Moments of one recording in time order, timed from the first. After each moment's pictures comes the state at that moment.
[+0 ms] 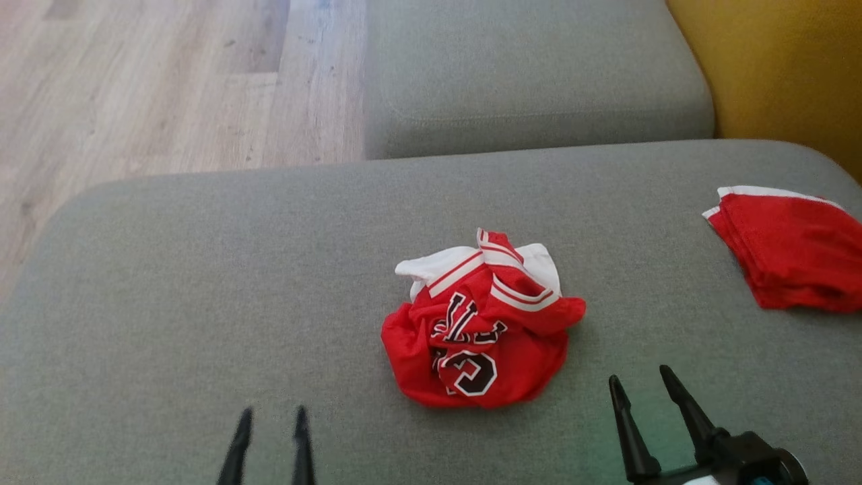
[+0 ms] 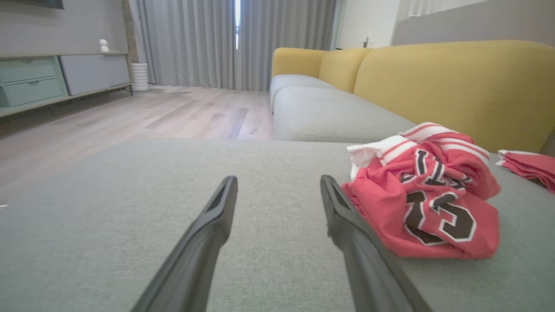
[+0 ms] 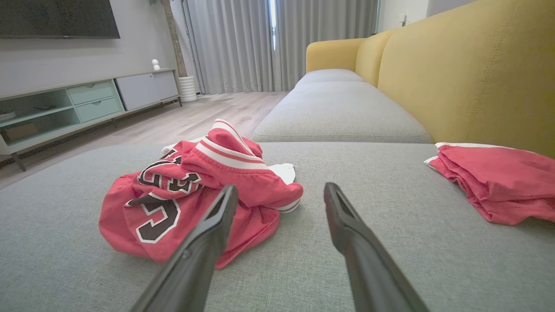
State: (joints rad) left arm 0.28 0.06 -0.23 0.09 -0.18 0.10 -0.25; right arm 0.22 -0.05 0.13 0.17 0.06 0.13 -0.26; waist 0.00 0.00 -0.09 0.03
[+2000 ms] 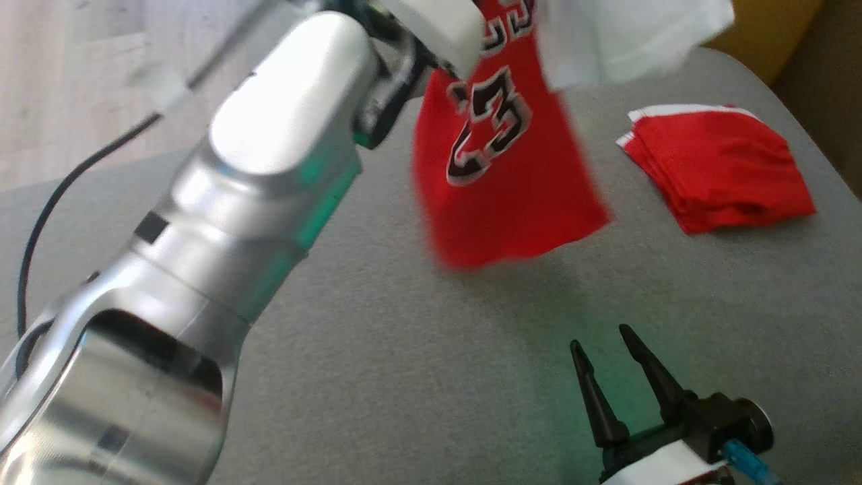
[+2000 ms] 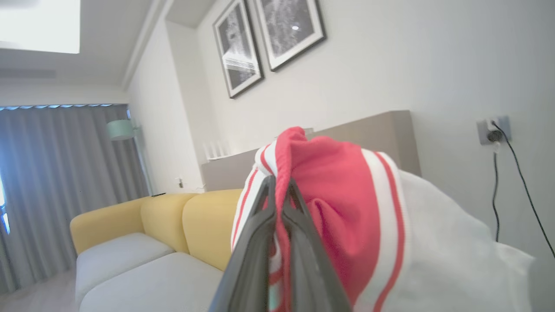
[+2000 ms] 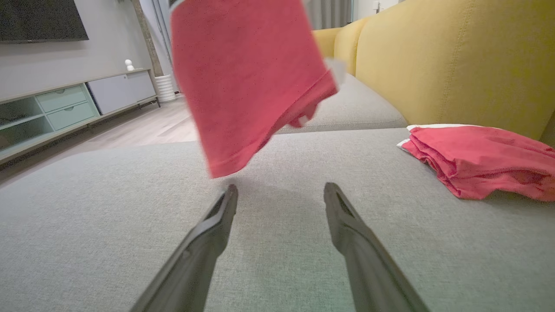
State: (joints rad) left arm -1.25 0.03 -0.80 0.67 -0.64 0.01 -0.11; right arm 0.11 -0.08 0.25 0.17 0.10 0.13 -0.26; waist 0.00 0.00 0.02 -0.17
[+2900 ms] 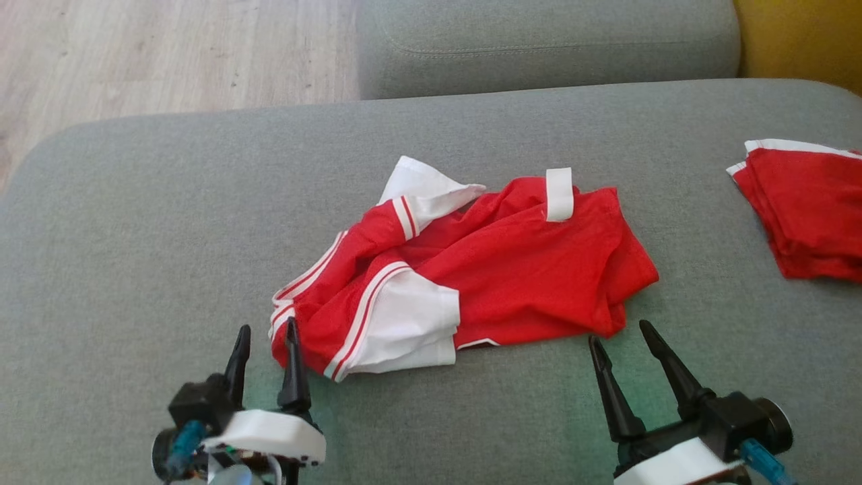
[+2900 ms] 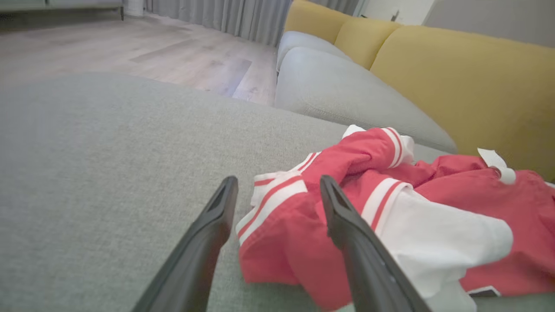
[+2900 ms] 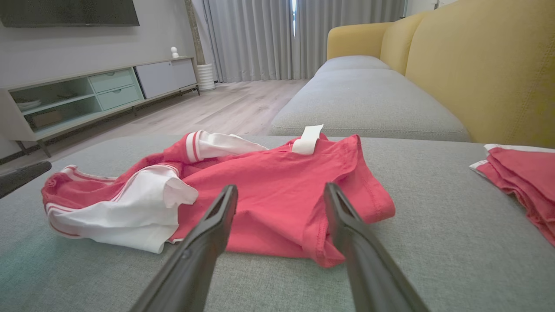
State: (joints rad) left arm -0.12 0.08 -0.31 0.46 -0.51 0.05 -0.25; right arm 0.12 -0.08 0.20 0.16 0.09 0.13 -0.26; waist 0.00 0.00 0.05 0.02
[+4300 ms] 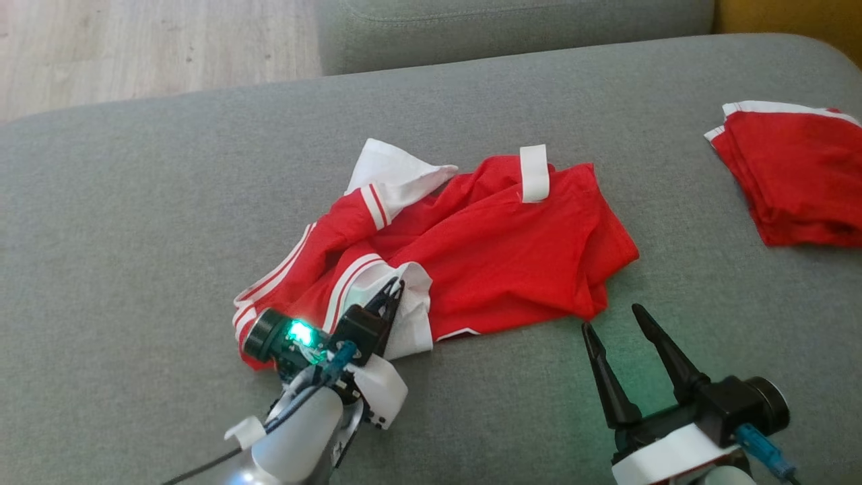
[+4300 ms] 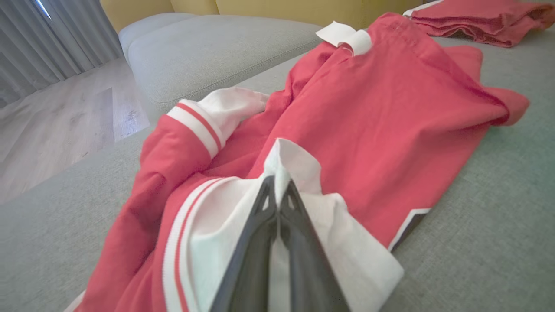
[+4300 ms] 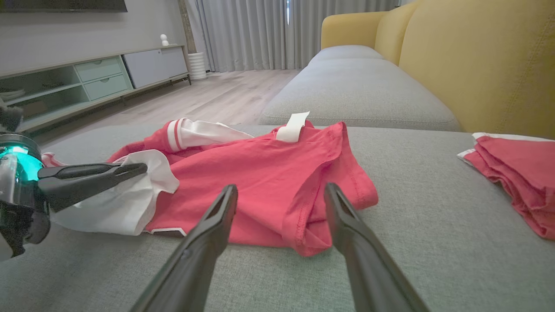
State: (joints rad) left arm -0.48 0.05 -0.71 0.80 -0.18 0.06 -0.19; right arm 0.07 -0.11 0.24 0.16 0.09 0.13 -0.26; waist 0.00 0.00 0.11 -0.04
